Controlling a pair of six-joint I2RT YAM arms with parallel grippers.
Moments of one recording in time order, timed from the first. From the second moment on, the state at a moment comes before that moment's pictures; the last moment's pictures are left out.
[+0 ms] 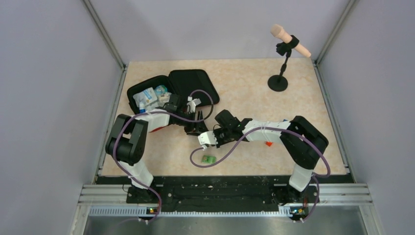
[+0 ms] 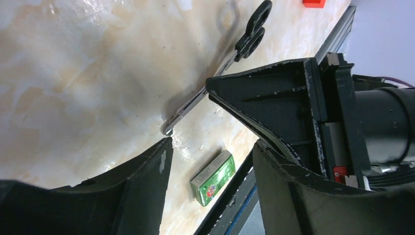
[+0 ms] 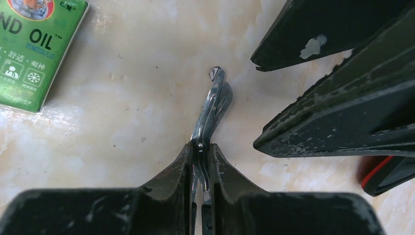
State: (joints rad) left arm -0.32 1.73 0.93 -0.24 0.85 -0.34; right arm 0.87 1.77 0.99 -0.20 -0.27 -1.10
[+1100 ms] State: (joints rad) left arm -0.44 2.03 1.22 -0.27 0.96 -0.24; right arm 0.89 1.75 0.95 -0.15 -0.23 -1.09
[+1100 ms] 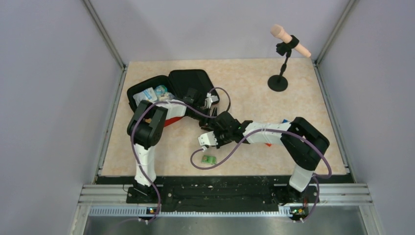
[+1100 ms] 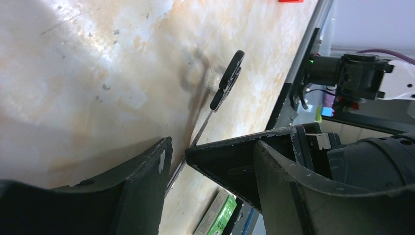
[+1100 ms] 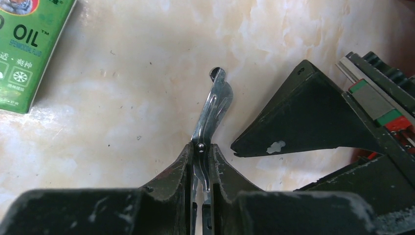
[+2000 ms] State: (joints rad) left arm -0.34 1.96 1.22 -0.41 0.88 -0.12; right arm 0.90 1.75 0.93 -0.12 -0.21 -1.09
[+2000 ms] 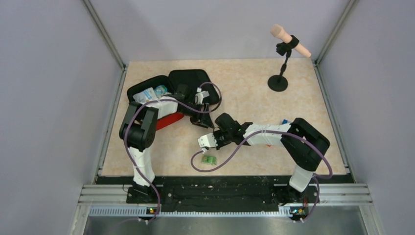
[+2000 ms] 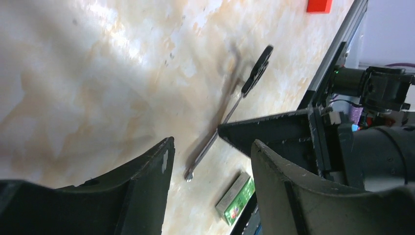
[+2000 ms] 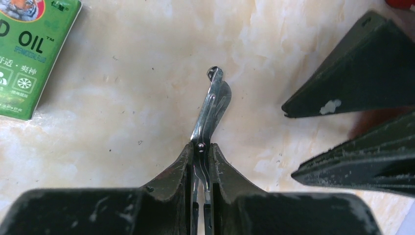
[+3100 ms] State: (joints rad) left arm -0.52 2.25 1.45 -0.37 1.09 -0.08; right arm 0.93 1.74 0.92 -0.10 -0.20 -1.10
